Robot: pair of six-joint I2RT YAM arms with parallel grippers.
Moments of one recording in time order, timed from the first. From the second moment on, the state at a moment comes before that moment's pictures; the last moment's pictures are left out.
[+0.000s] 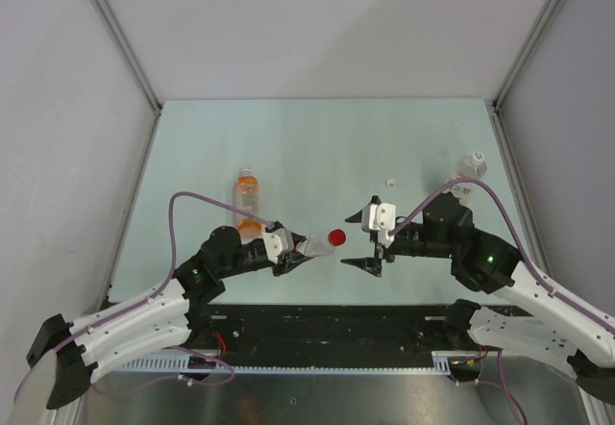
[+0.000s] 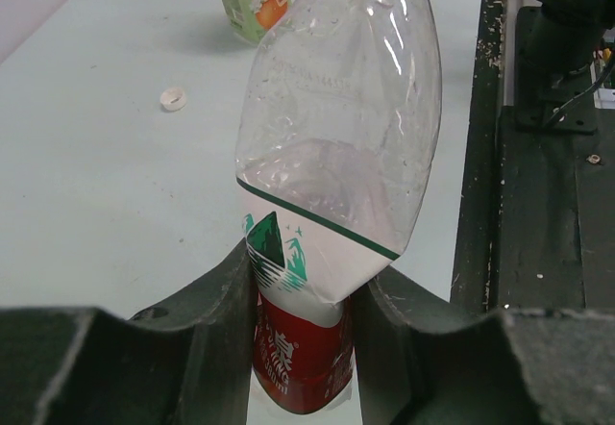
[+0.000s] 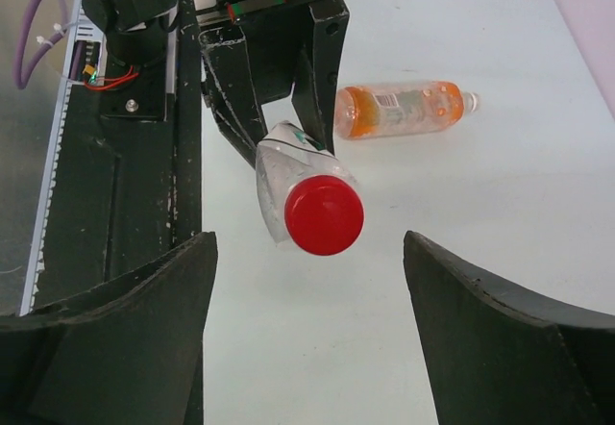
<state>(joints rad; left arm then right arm) -0.87 0.73 0.34 0.27 0.40 0.19 0.93 0.78 0.90 -0.37 -0.45 -0.38</state>
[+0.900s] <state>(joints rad) -0.87 0.75 0.34 0.23 0.41 0.20 0.94 0.86 0.90 -0.34 -0.43 -0.36</state>
